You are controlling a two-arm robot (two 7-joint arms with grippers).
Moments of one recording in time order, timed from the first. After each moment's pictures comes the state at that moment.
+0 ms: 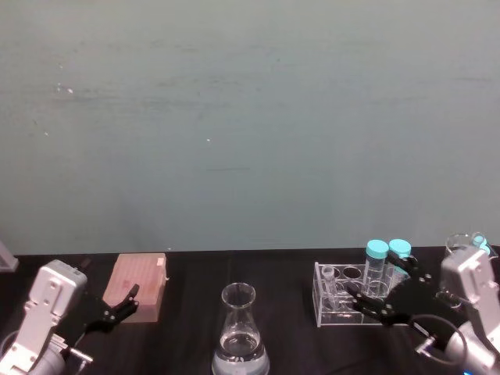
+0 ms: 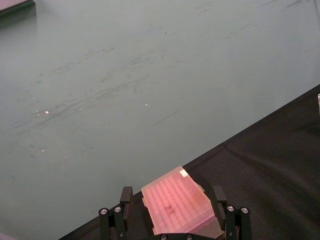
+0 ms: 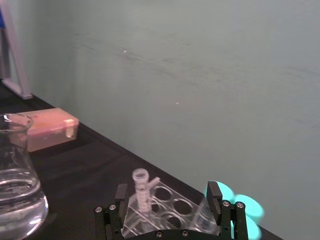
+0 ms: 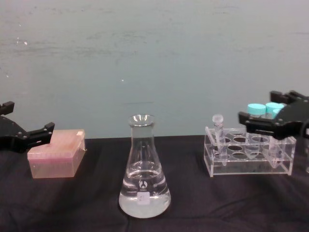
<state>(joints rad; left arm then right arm) -0.20 0.60 0.45 -1.41 -0.25 -0.12 0.03 0.30 0.50 -0.44 -1.33 0.31 -0.23 0.25</state>
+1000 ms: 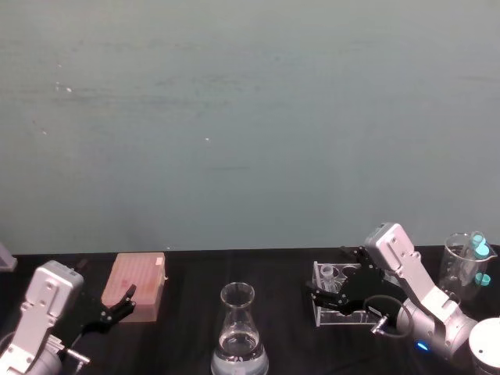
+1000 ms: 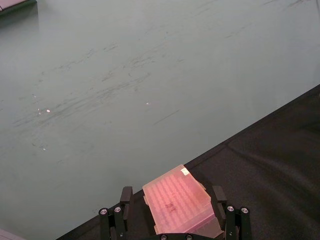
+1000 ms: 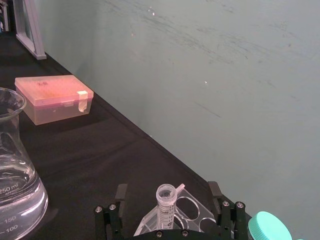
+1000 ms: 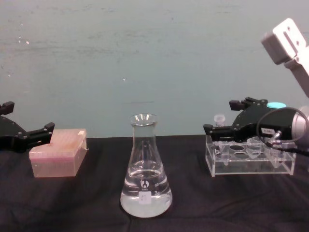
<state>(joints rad) -0.20 0.60 0.45 -1.41 -0.25 -0.12 0.03 0.50 0.37 -0.51 -1.14 0.15 -0.09 0.35</state>
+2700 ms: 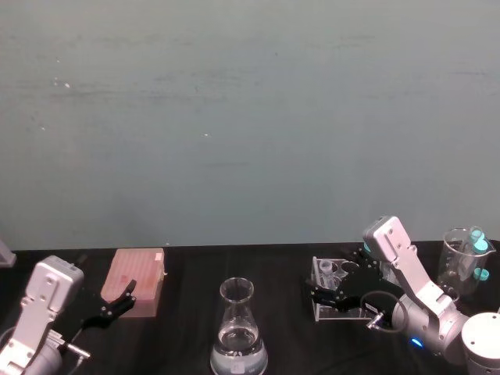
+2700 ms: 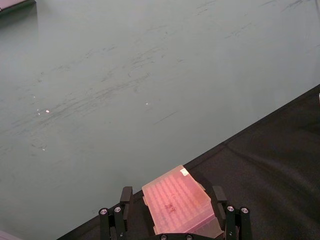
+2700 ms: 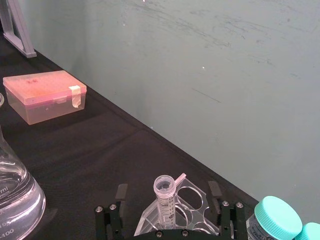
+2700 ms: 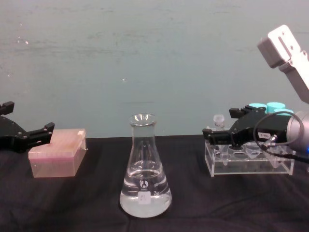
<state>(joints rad) -0.20 0.60 0.45 -1.41 -0.25 -0.12 0.03 0.48 0.29 -0.42 -1.10 0.11 -0.02 0.39</state>
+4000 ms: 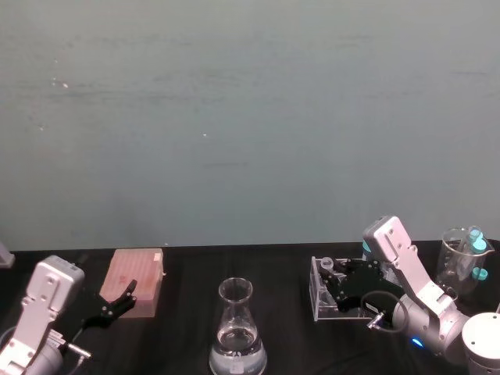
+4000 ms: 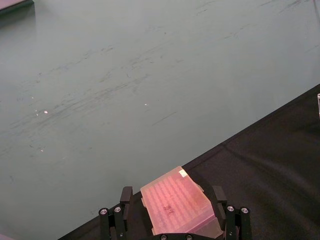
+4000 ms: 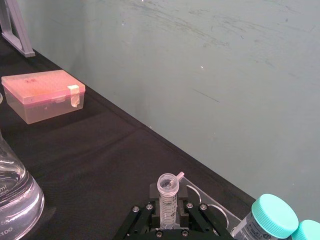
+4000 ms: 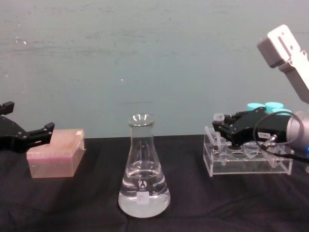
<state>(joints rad) -0.20 0.60 0.45 -1.41 -0.25 -0.12 0.03 0.48 0.30 -0.42 -1.10 0.11 -0.02 0.39</state>
